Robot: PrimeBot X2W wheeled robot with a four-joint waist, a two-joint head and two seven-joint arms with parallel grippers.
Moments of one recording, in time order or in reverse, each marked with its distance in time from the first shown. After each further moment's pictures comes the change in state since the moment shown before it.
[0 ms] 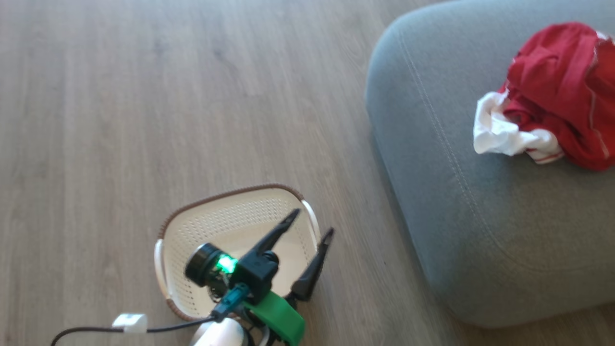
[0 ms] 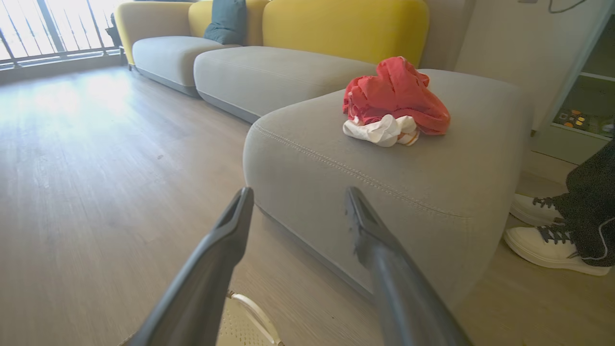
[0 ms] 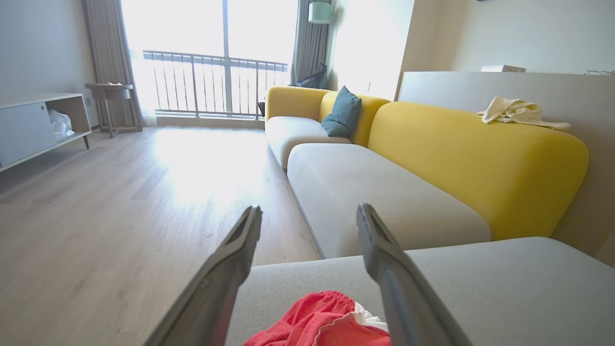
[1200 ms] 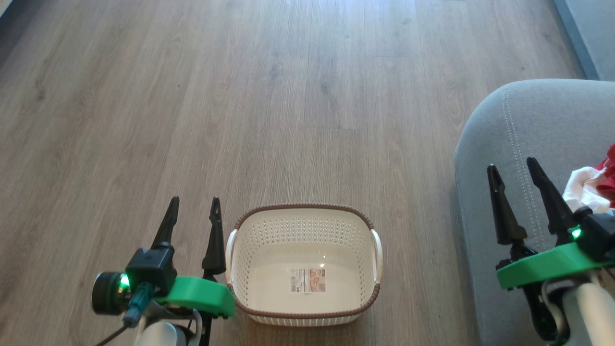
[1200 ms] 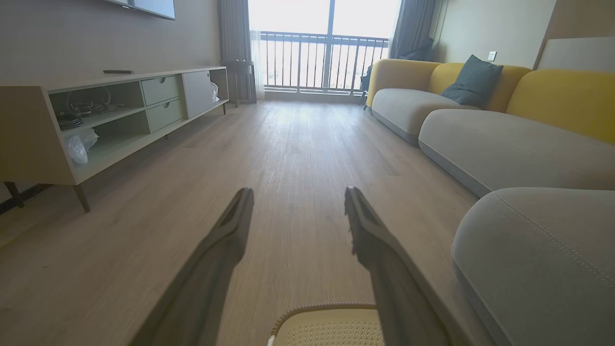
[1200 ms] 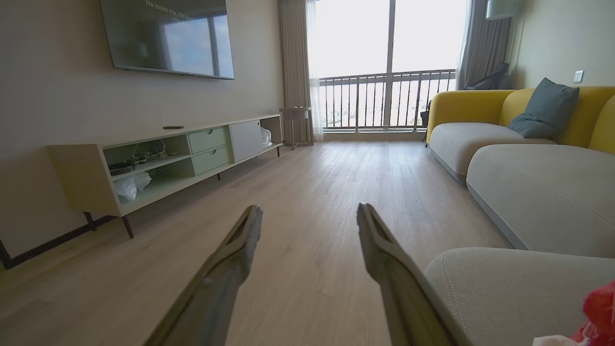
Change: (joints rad) left arm 0.127 -0.010 0.326 -0.115 -0.048 0.230 0.000; right arm 0.800 0.400 -0.116 -0.614 -0.236 0.000 -0.182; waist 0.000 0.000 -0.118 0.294
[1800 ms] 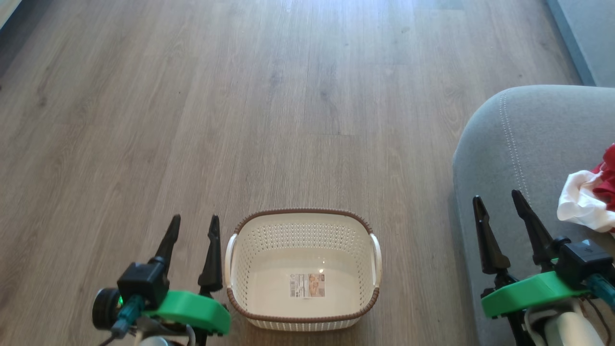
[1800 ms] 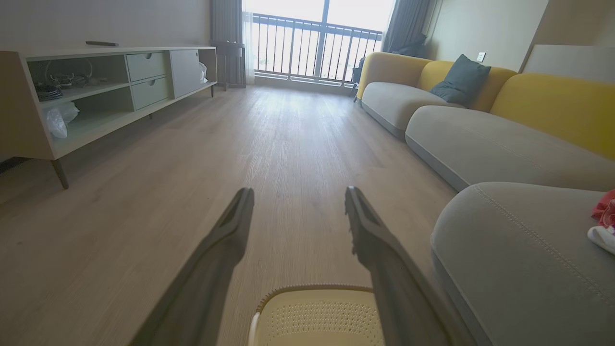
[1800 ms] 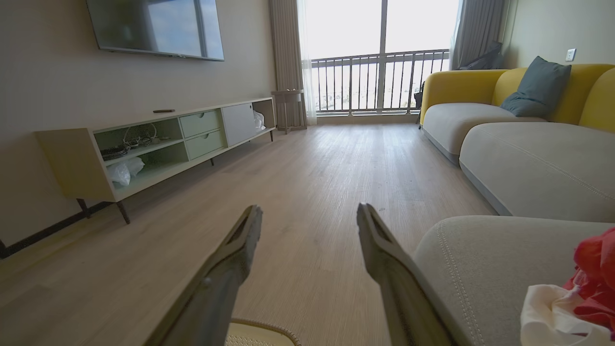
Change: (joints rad) left arm 0.047 0.000 0.031 0.017 -0.060 -0.089 0.000; right arm 0.099 0.089 -0.026 -0.007 -0.088 0.000 0.000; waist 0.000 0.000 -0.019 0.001
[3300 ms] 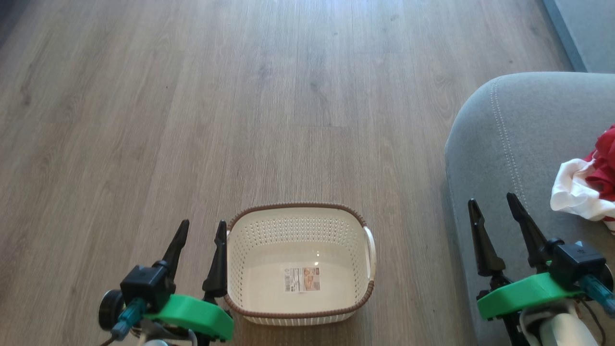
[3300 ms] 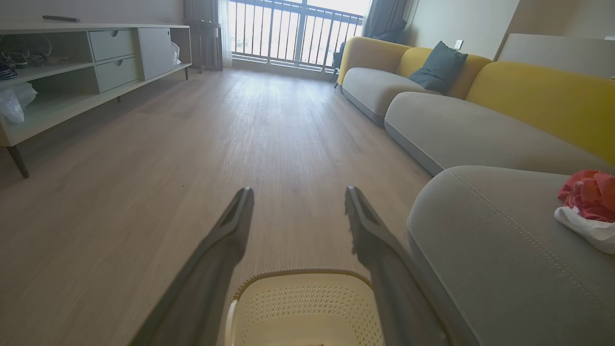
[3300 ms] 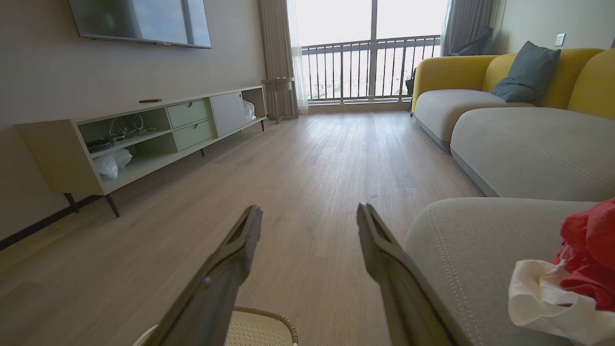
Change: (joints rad) left arm 0.011 0.000 -0.007 0.014 -0.023 -0.046 0.000; right arm -0.001 0.017 0.001 0.017 -0.020 0.000 0.000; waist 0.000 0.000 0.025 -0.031
